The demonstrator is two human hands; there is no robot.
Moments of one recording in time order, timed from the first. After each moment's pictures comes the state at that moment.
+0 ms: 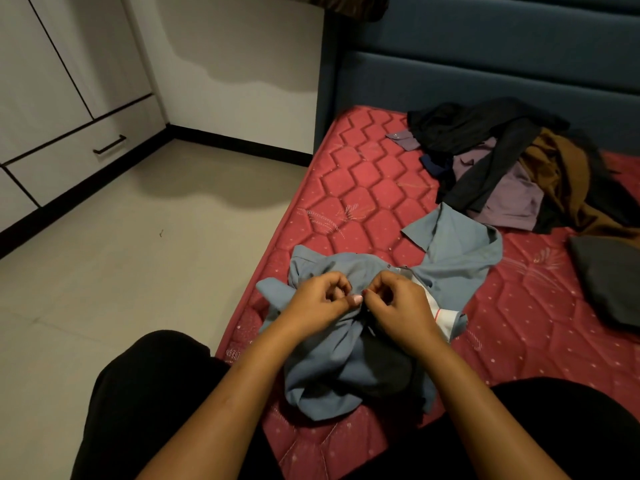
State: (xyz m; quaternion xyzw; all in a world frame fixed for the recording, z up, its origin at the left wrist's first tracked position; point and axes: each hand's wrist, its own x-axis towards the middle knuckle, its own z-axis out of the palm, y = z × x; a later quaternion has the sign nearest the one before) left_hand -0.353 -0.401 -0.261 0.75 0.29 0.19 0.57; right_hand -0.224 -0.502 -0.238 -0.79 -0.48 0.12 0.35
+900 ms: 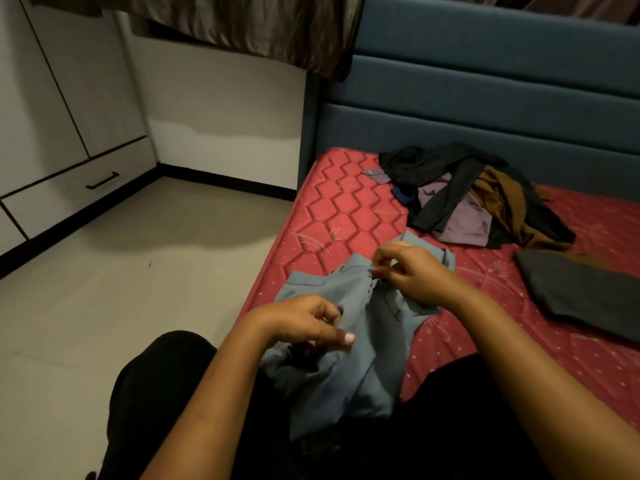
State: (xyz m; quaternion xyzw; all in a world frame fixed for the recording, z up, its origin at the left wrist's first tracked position) left_hand -0.419 -0.444 -0.173 0.80 0.21 -0.04 0.57; right_hand -0.206 -0.530 -0.141 -0.73 -0.65 0.09 0.19
